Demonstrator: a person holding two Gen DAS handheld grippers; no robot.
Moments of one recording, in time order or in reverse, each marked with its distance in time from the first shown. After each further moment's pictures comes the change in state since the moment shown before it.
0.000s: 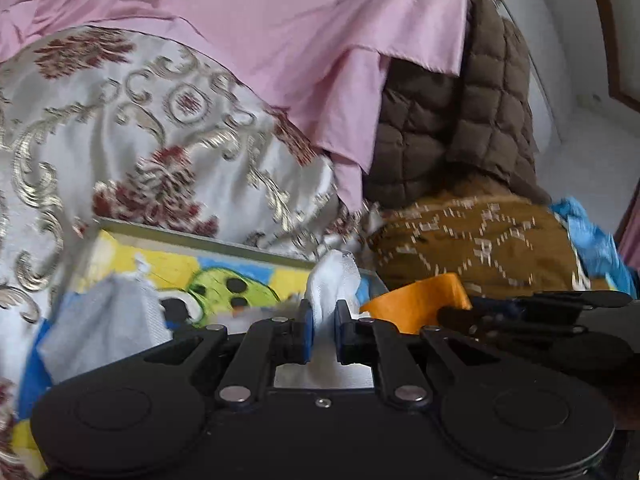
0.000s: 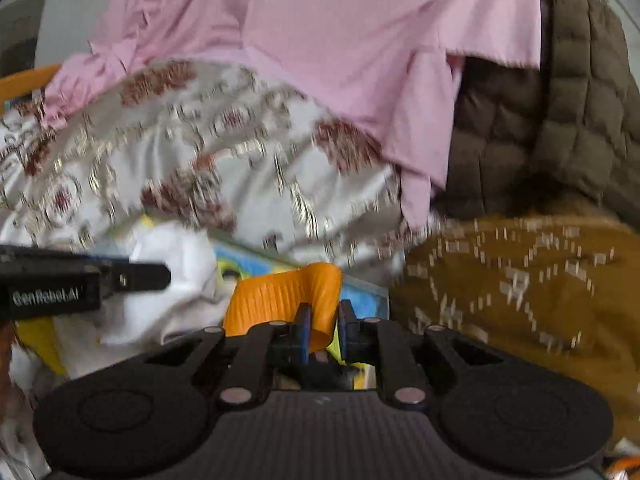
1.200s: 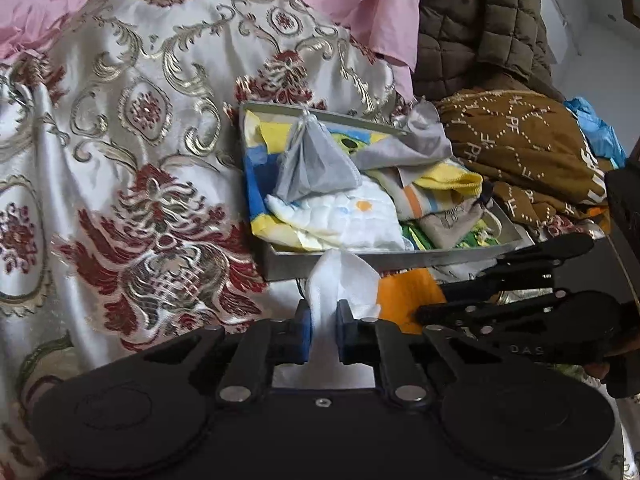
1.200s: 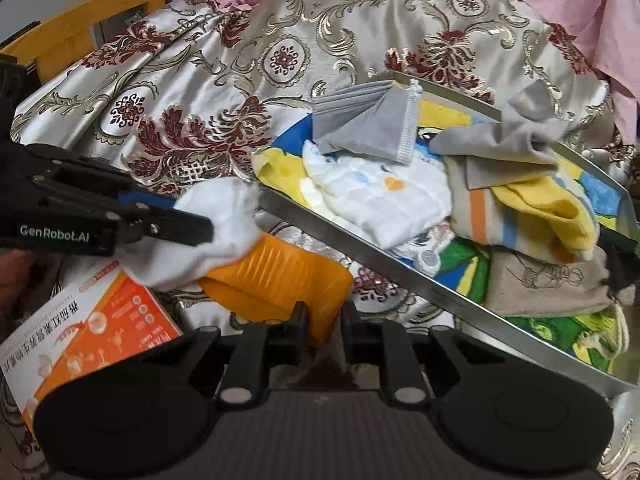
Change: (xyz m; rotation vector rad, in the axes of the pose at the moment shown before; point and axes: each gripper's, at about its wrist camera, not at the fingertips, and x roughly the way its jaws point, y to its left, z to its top) left arm -0.150 0.104 -0.061 0.064 0.268 0.091; right arm -0.021 0.149 -0.064 -0.123 0.256 0.455
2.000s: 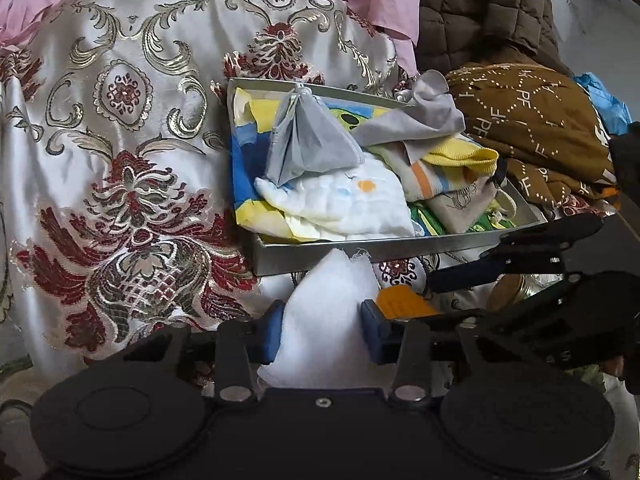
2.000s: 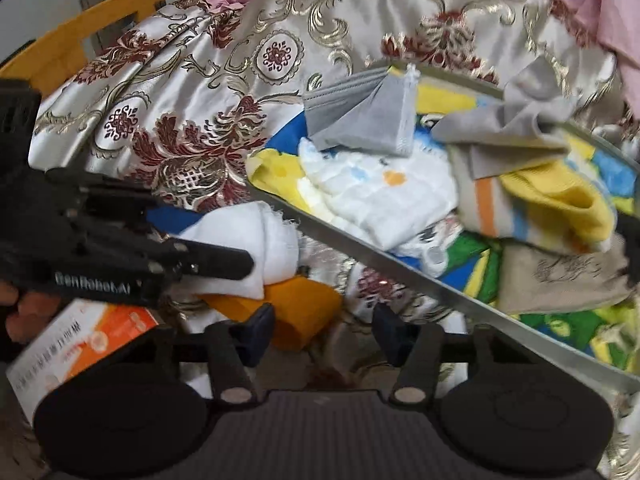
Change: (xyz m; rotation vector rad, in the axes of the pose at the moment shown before) left arm 0.034 -0.005 0.002 0.028 0.068 0.011; right arm 0.015 -0.013 0.008 0.068 0.036 0.076
